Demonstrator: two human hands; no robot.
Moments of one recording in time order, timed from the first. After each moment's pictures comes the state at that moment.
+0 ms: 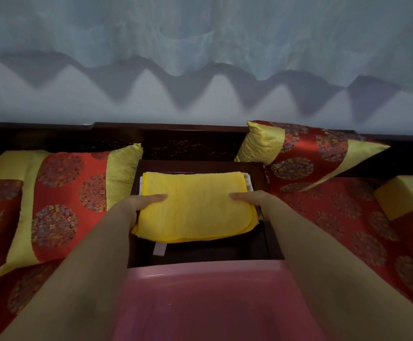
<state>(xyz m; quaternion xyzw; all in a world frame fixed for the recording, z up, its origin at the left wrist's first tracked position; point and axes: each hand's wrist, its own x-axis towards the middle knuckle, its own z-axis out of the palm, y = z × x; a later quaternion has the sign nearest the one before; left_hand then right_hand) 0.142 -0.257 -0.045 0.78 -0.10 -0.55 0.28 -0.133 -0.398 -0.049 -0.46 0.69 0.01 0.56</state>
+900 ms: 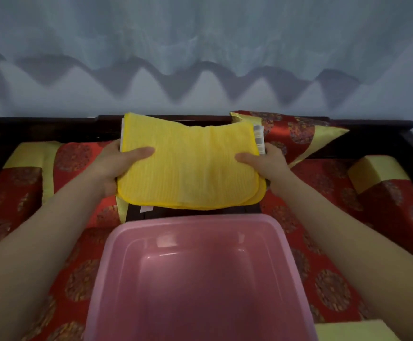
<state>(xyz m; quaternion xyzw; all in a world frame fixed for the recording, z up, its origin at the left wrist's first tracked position) 0.084 -0.166 0.146 0.70 -0.25 -0.46 0.49 -0.188 -0.290 0.123 -0.56 0.58 -0.29 0.51</state>
